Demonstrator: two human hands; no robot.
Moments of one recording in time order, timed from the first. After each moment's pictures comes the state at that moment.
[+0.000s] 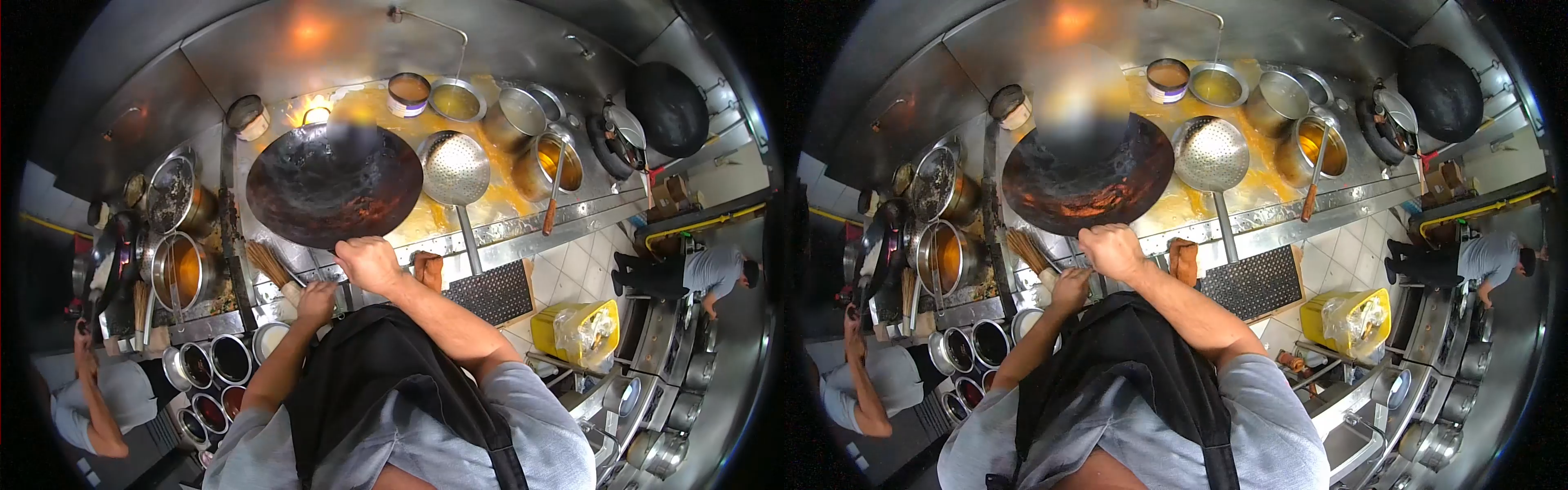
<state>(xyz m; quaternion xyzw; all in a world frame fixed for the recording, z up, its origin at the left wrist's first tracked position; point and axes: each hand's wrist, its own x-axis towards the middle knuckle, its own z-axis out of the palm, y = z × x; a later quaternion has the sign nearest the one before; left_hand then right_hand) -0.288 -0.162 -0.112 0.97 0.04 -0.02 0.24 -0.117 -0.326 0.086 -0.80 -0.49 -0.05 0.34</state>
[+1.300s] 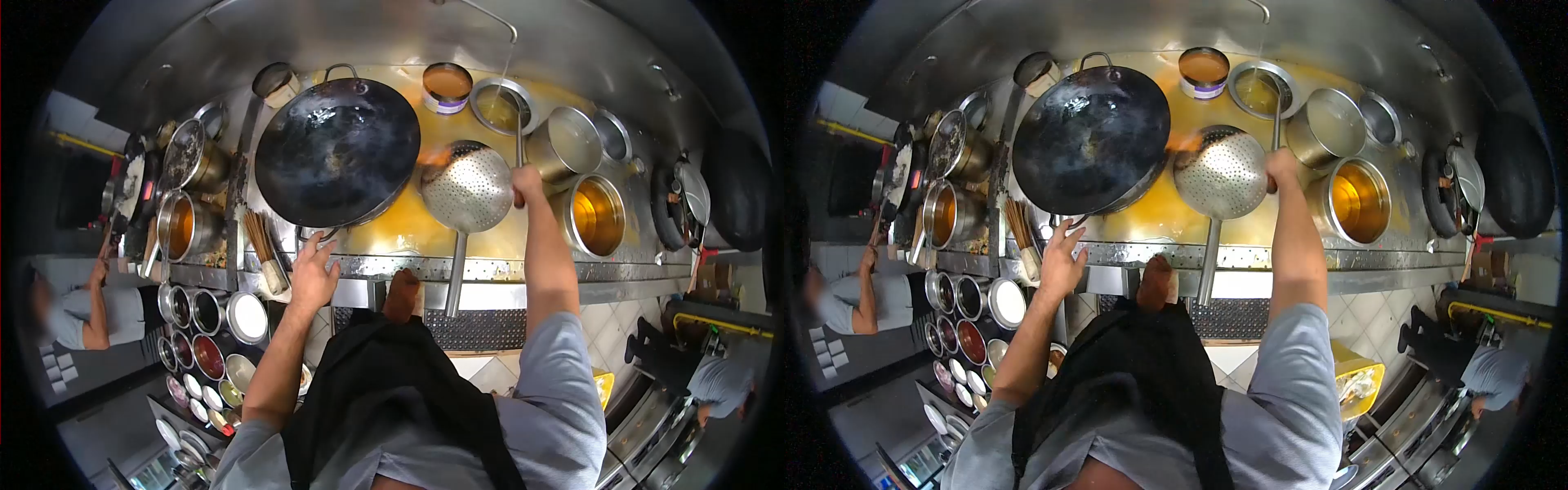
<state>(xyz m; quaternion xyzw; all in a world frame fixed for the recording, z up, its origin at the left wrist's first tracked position) -0.136 -0.288 0.048 0.94 0.25 0.11 0.21 0.361 -0.546 -0.070 -0.94 -0.11 0.25 0.19</state>
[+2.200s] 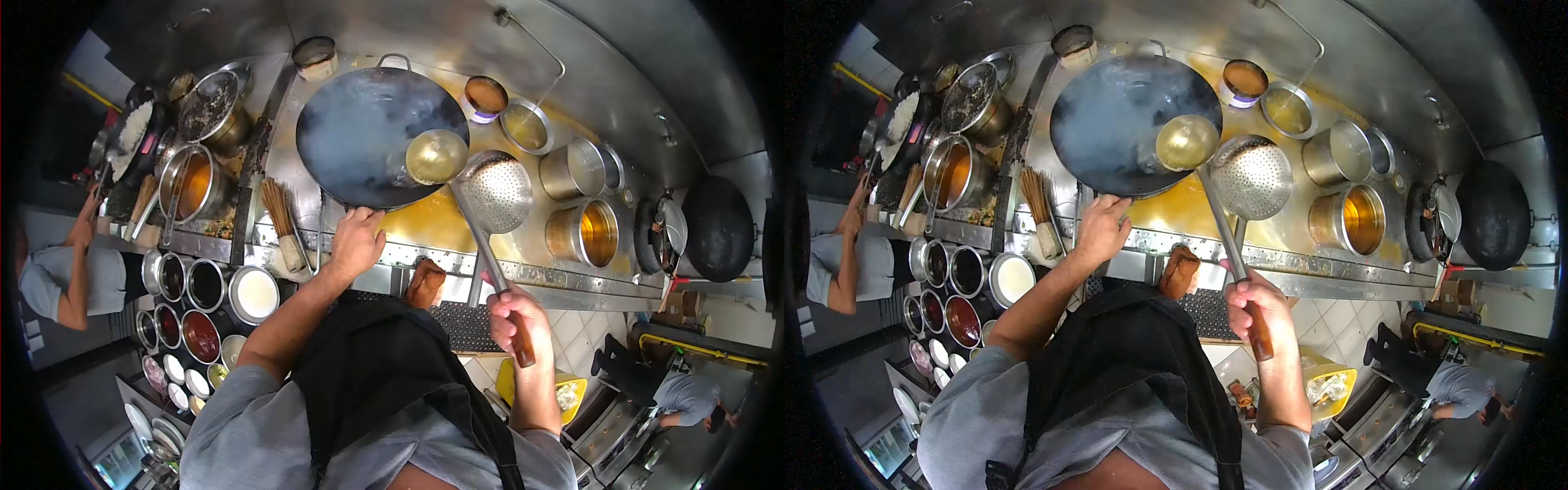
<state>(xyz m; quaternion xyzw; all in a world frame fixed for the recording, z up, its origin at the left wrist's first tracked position) -0.146 -0.241 0.037 0.94 0.15 0.18 0.26 -0.025 -0.548 0.195 -0.38 0.13 0.57 0.72</state>
